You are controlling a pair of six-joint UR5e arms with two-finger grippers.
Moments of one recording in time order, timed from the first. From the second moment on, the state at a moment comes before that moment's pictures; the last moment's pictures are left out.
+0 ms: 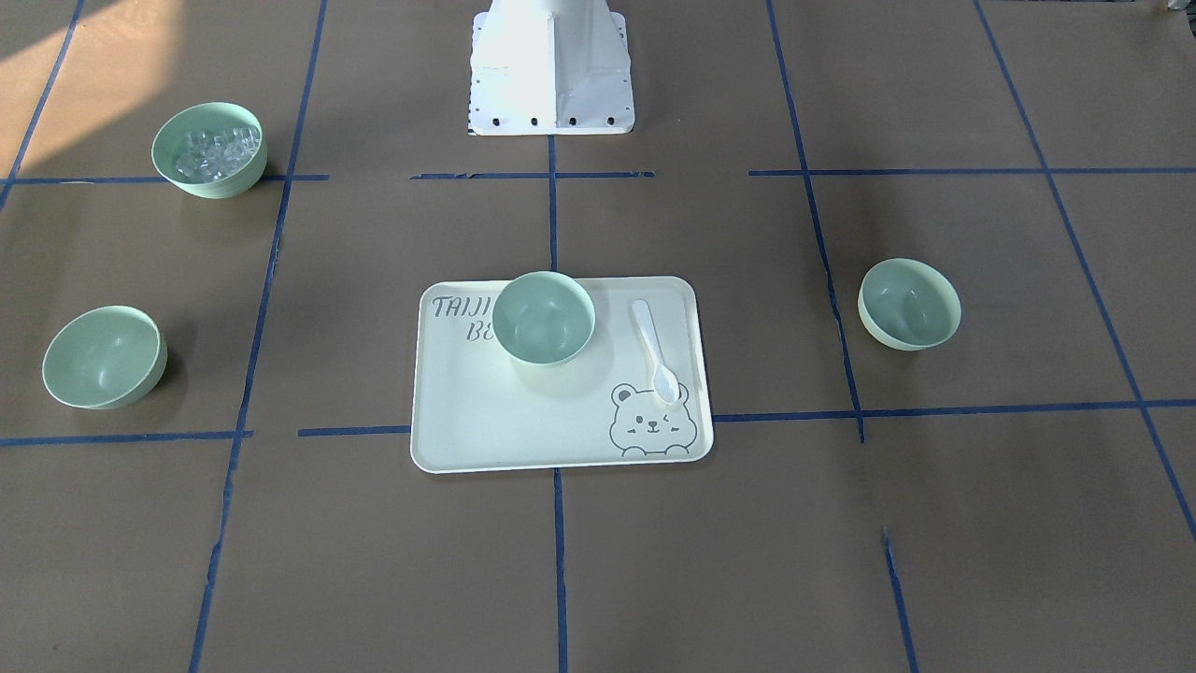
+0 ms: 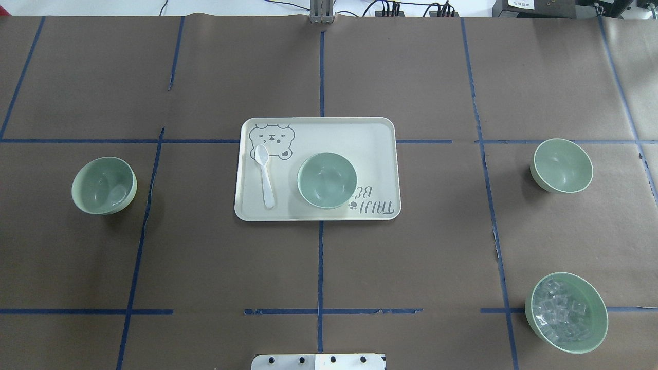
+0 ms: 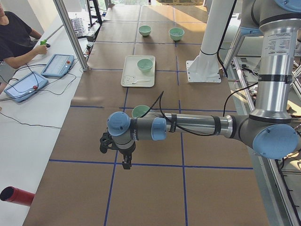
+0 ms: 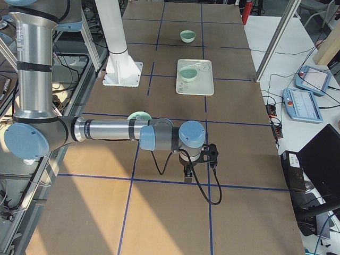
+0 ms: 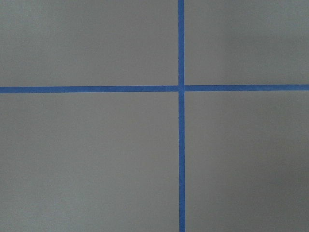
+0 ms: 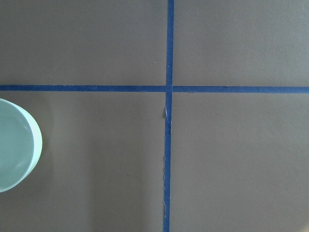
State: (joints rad) left arm -1.58 -1.58 -1.61 -1.50 -2.38 0.04; right arm 1.60 -1.64 1.69 -1.60 2.40 0.00
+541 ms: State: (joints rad) left arm -1.55 -1.59 -1.65 -1.58 -2.38 0.03; right arm 1.59 -1.63 1.69 -1.59 2.41 0.00
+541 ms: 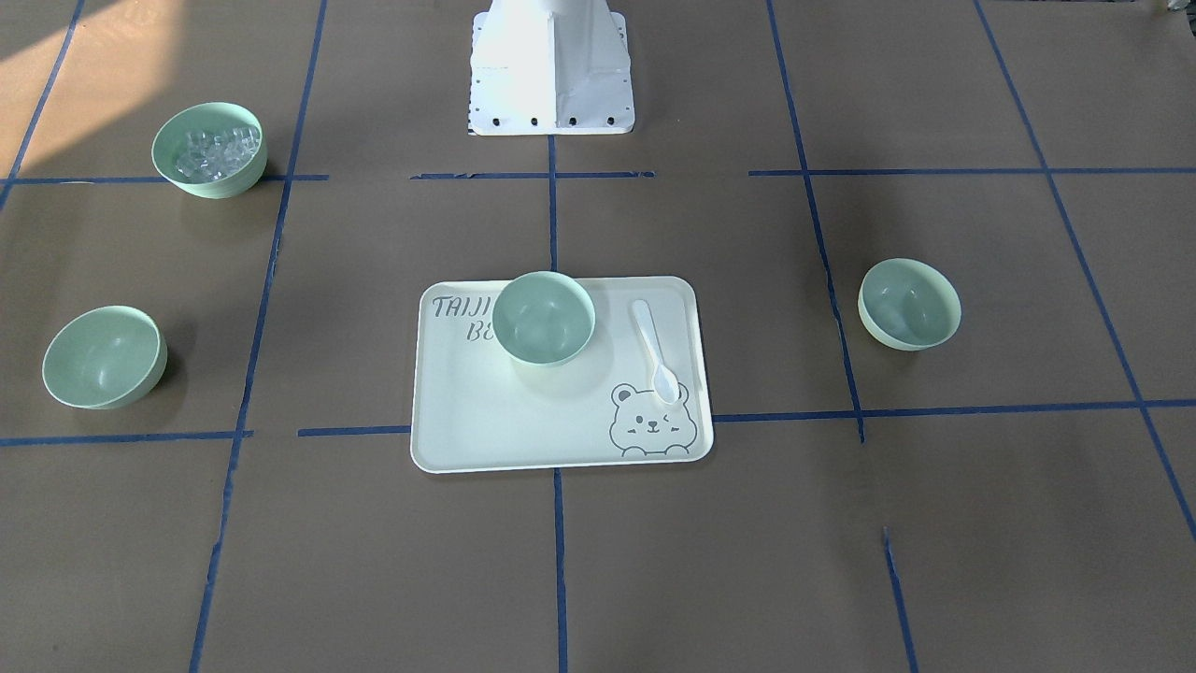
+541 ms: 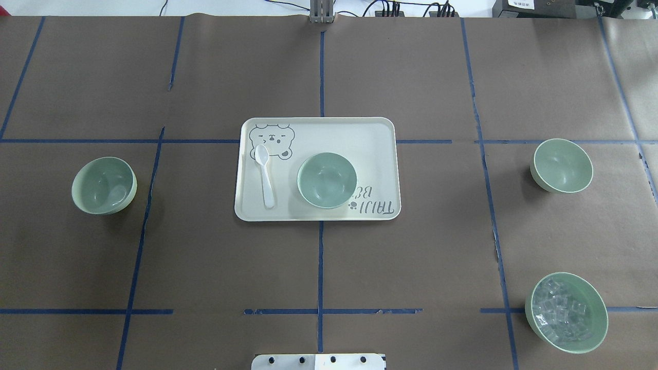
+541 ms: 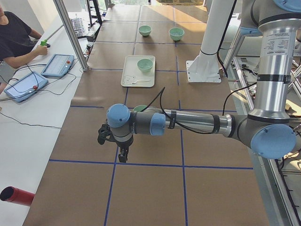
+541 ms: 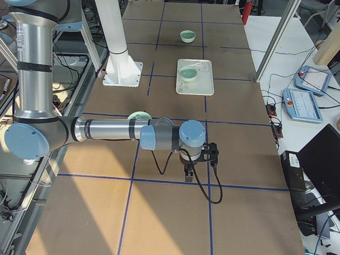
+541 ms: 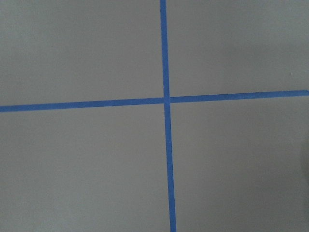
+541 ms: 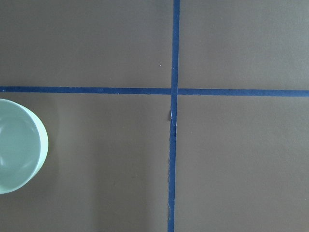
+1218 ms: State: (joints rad) left arm -1.30 -1.56 -1.65 -1.99 -2.38 -0.52; right arm 1.55 -1.62 1.72 -1.58 2.41 0.00
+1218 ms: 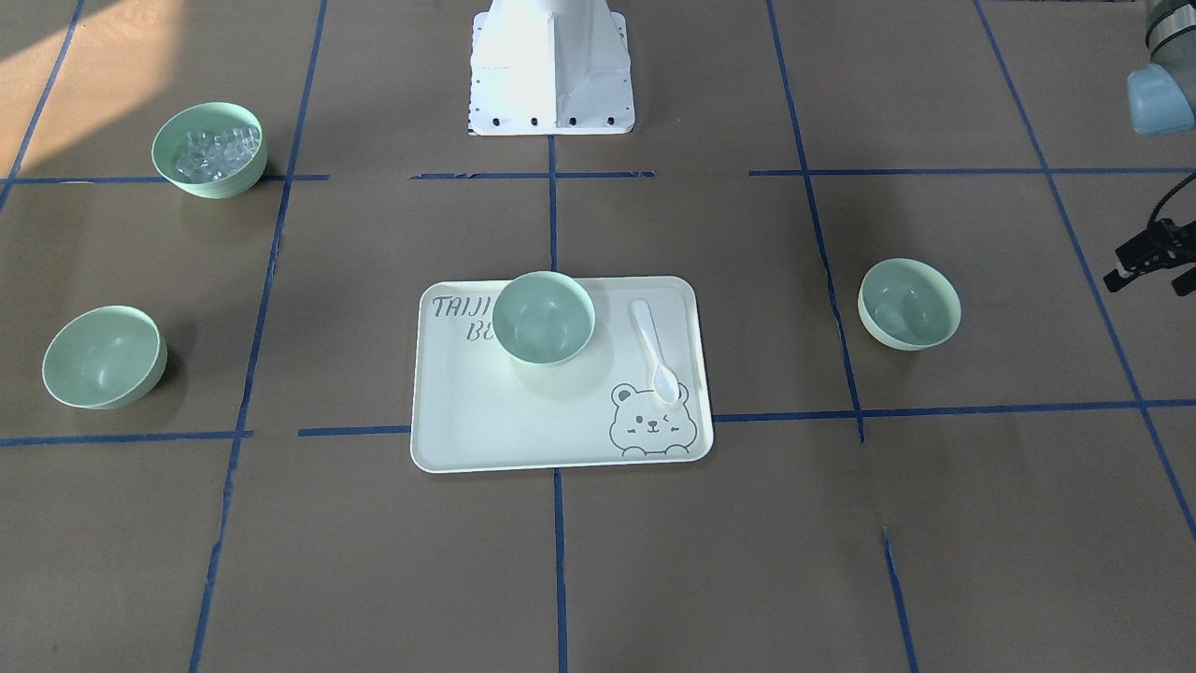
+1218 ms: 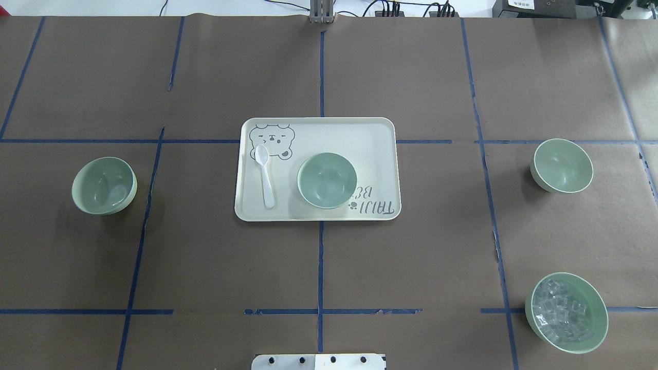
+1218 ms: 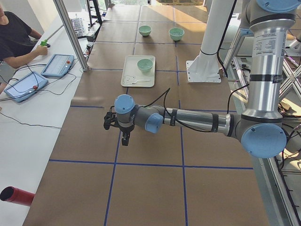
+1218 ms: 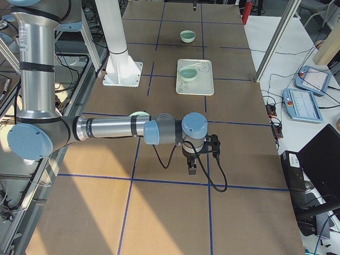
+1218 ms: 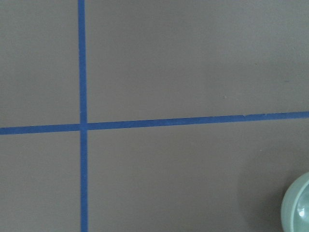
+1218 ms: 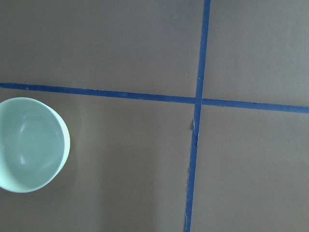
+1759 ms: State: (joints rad) left arm -1.05 -1.53 -1.66 -2.26 -2.26 -0.96; right arm 1.54 -1.60 1.73 -1.57 2.41 0.02
